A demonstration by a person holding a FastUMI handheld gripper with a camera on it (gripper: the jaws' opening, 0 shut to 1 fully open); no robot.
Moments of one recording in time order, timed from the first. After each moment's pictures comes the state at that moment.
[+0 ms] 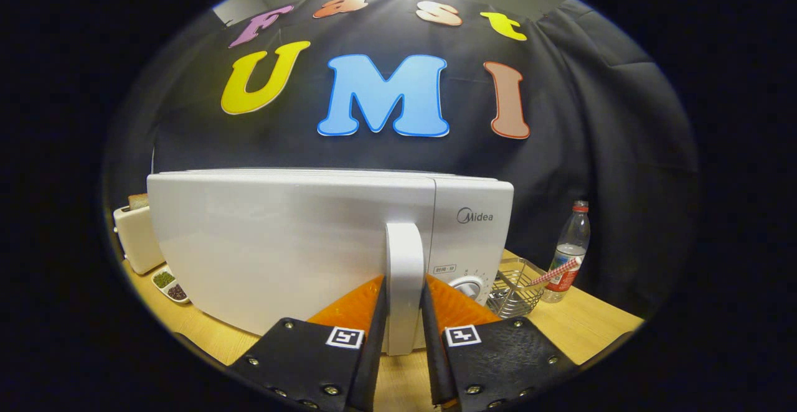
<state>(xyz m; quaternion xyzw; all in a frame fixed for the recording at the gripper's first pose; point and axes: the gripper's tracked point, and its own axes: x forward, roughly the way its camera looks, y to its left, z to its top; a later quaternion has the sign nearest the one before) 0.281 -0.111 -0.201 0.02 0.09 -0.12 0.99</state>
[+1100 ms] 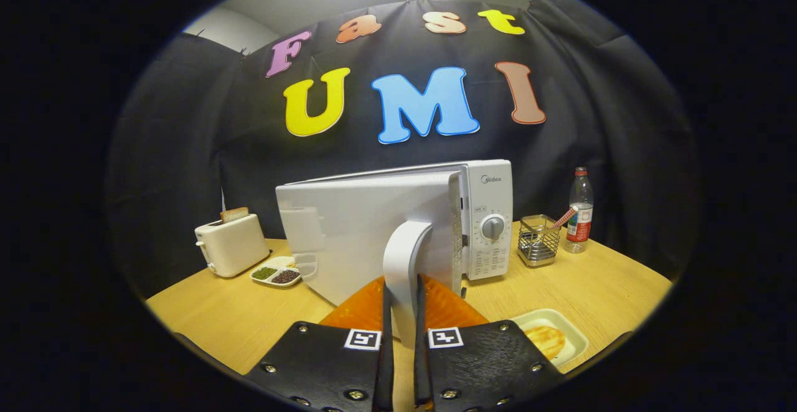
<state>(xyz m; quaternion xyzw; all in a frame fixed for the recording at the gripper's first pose) 0.113 -0.008 -0.187 0.09 0.08 0.01 0.99</state>
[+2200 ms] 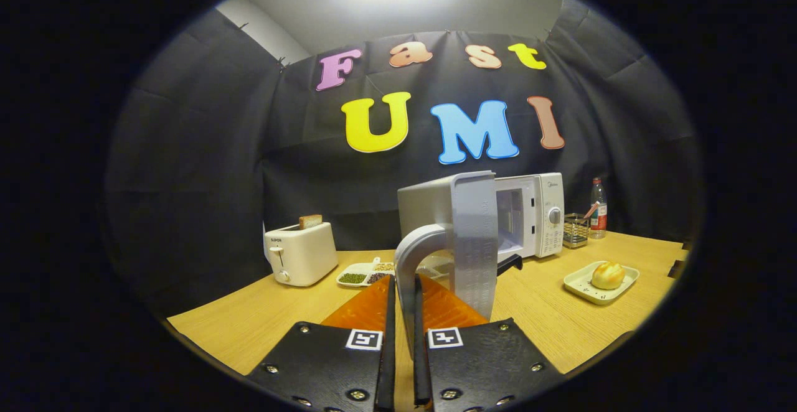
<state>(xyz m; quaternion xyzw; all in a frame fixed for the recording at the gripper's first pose) 0.034 0.225 -0.171 0.06 0.00 -0.01 1.00</state>
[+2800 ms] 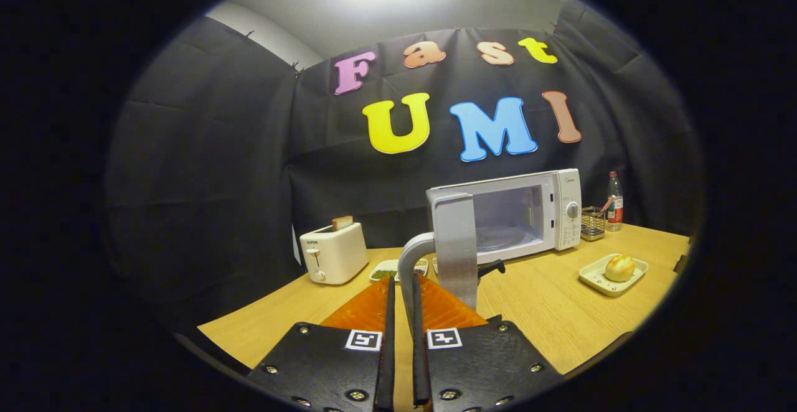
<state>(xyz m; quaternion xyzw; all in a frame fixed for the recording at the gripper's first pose) -0.008 0.241 -0.155 0.09 0.04 0.09 0.99</state>
